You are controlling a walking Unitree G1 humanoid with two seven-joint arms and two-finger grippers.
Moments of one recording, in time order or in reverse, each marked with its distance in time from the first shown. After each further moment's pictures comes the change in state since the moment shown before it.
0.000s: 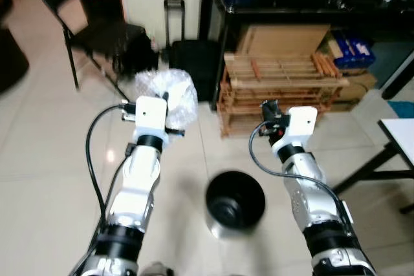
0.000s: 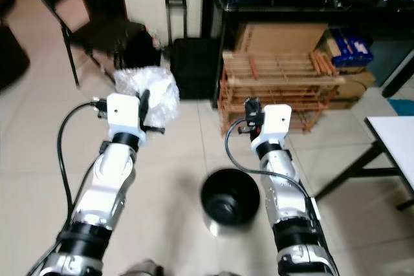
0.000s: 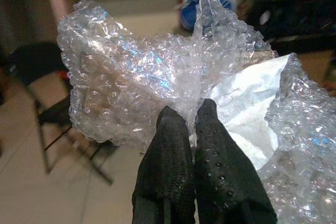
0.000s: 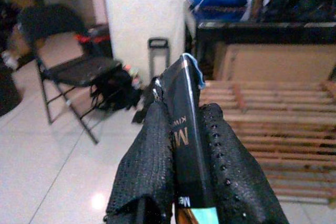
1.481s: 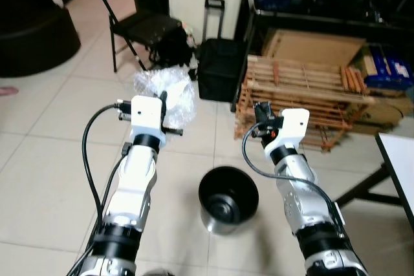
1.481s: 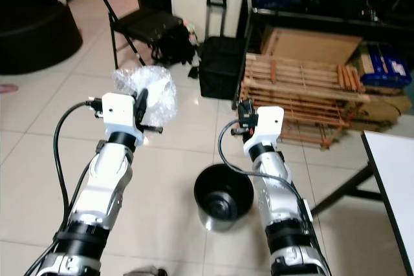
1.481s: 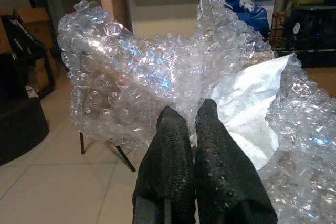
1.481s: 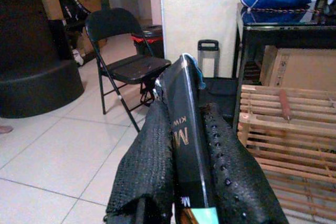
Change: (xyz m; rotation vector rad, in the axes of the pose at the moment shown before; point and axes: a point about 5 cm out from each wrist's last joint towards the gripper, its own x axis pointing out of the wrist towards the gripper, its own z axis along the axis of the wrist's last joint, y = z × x) left arm 0.000 -0.003 0.001 -0.046 -0.009 -0.041; right arm -0.001 0.004 -0.003 0.032 -0.001 -0.001
